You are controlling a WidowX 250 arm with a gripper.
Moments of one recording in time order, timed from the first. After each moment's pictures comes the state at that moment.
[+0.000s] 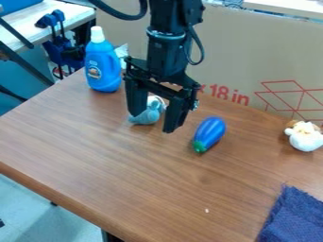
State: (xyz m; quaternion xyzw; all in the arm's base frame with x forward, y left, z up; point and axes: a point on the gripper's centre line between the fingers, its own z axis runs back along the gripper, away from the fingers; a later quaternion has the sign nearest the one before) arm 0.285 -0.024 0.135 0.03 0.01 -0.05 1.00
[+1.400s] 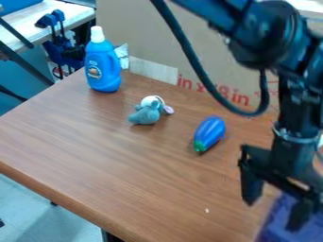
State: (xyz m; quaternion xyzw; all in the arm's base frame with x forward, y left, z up) arm 0.271 -0.192 0.069 -0.04 0.01 -0.16 0.99
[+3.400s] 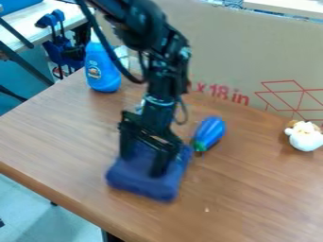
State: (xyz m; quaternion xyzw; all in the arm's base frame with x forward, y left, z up) arm 0.297 0.012 0.040 0.07 0.09 -0.02 0.99
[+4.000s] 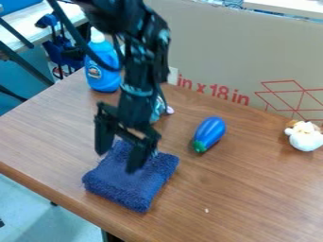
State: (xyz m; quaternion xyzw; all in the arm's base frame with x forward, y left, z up) arm 0.268 0.030 0.069 0.07 0.09 -0.01 0.99
